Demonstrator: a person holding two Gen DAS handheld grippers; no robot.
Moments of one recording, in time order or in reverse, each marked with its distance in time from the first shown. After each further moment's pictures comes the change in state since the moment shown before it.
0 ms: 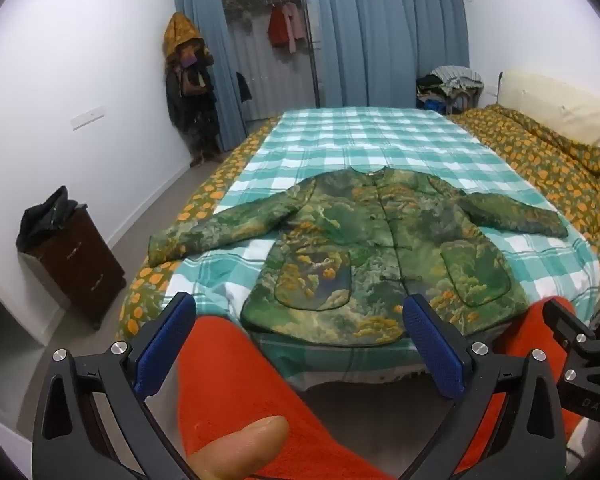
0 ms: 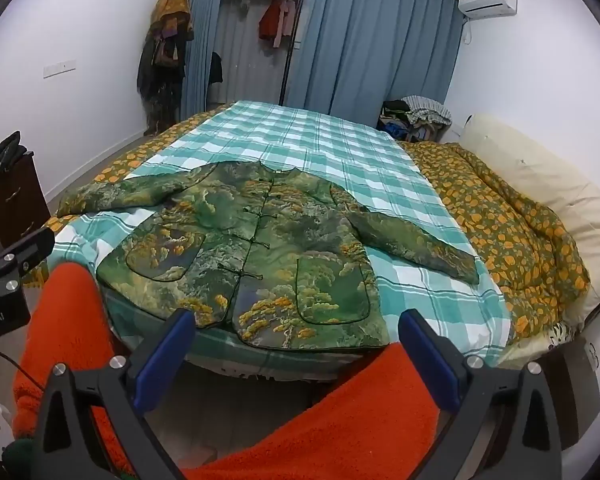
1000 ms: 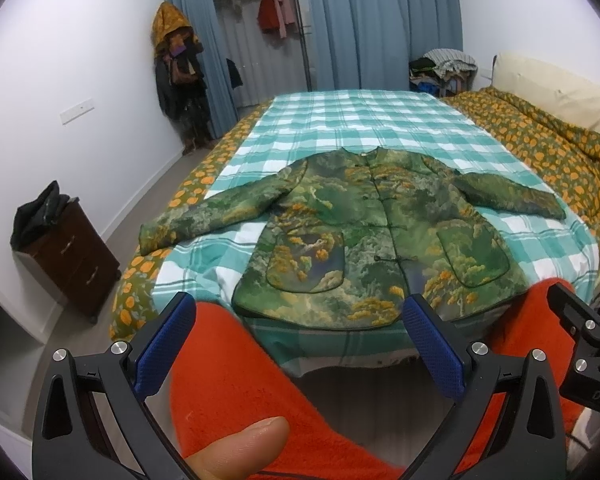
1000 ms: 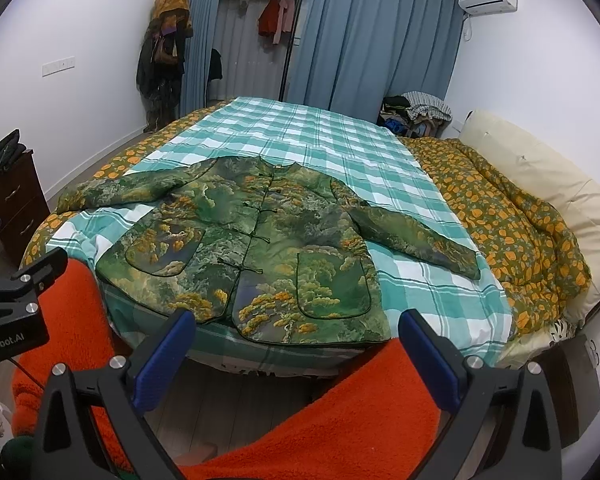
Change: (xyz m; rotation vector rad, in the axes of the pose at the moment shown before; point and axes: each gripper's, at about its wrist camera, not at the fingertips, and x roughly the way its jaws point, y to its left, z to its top) left arm 0.016 -0.010 -0.012 0.038 0.088 -0.023; right arm 0.005 -0.002 -0.007 0.010 0.025 0.021
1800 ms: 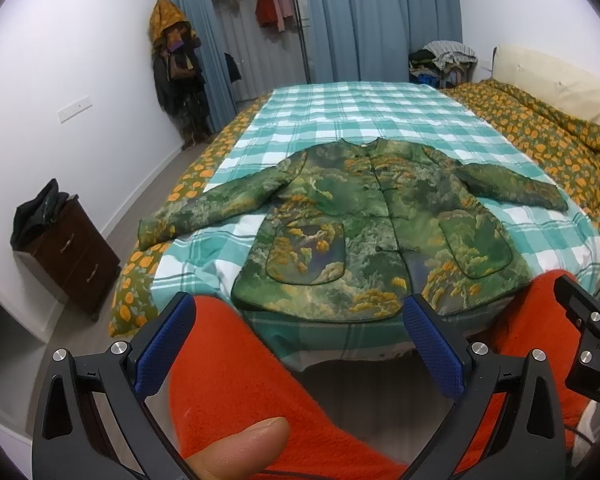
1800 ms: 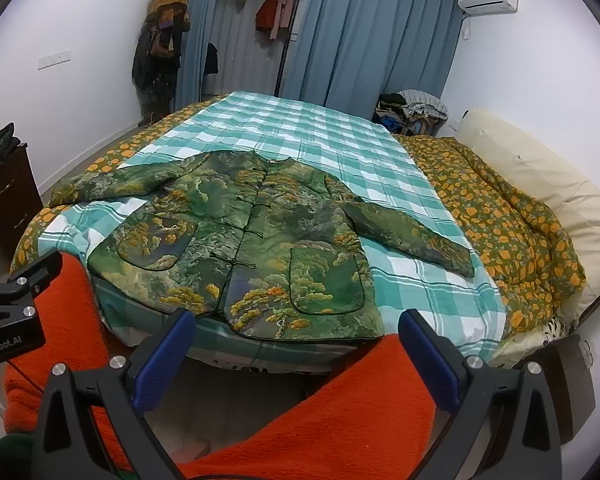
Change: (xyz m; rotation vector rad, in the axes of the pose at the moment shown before) left arm 0.008 -0.001 -0.004 0.016 0.029 0.004; right arm 0.004 -0.001 -0.004 -0.015 0.018 -0.032
